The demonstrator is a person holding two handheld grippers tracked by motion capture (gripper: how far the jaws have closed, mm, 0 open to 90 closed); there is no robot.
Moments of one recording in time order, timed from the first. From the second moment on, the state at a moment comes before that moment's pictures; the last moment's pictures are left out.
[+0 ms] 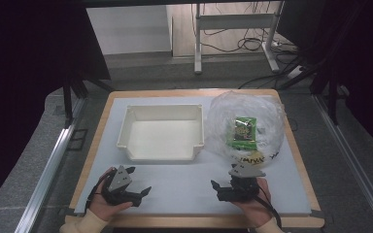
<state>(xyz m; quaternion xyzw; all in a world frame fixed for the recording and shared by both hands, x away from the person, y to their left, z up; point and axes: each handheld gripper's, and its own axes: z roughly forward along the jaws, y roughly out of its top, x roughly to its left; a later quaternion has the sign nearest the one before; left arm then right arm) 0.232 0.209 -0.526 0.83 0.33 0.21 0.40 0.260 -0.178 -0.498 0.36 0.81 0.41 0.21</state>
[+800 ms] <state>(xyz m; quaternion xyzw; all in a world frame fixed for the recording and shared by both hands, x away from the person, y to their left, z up) 0.228 0.207 -0.526 0.83 0.33 0.21 0.41 0.260 -0.158 -0.486 0.33 0.82 0.43 0.19</state>
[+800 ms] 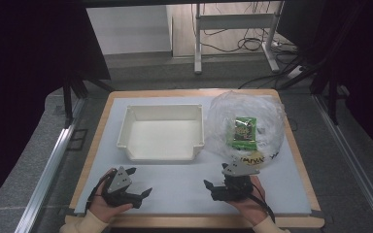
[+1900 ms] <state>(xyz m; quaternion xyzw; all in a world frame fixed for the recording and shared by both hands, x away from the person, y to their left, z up) 0.232 0.206 -0.527 0.83 0.34 0.20 0.40 0.313 -0.175 -0.425 0.37 0.79 0.45 0.20</state>
